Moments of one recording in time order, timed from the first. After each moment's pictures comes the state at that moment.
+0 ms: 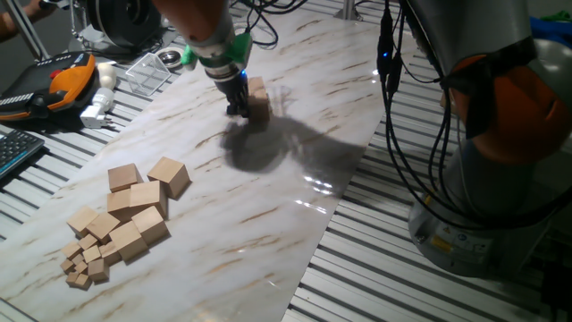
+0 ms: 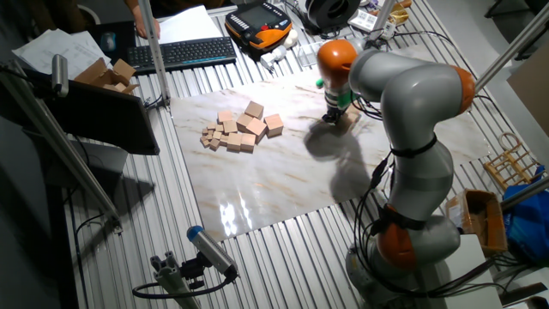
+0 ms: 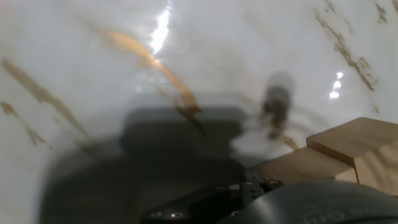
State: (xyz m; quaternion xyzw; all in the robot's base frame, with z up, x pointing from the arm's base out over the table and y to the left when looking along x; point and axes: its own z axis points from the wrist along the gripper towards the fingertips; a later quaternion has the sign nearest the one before) arm 0.562 -0.097 0.050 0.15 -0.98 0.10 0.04
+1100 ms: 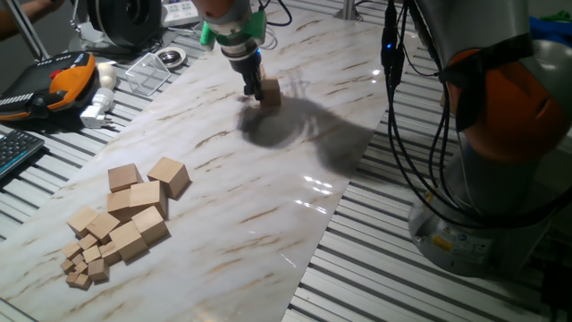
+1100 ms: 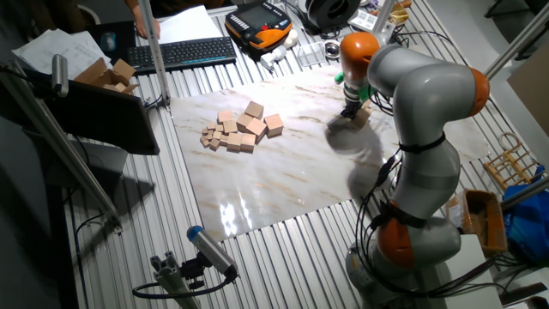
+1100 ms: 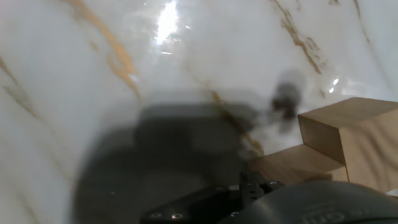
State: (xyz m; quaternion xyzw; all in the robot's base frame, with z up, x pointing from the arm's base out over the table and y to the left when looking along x) arm 0.559 -0.150 0.060 0.20 -0.97 0.08 0.05
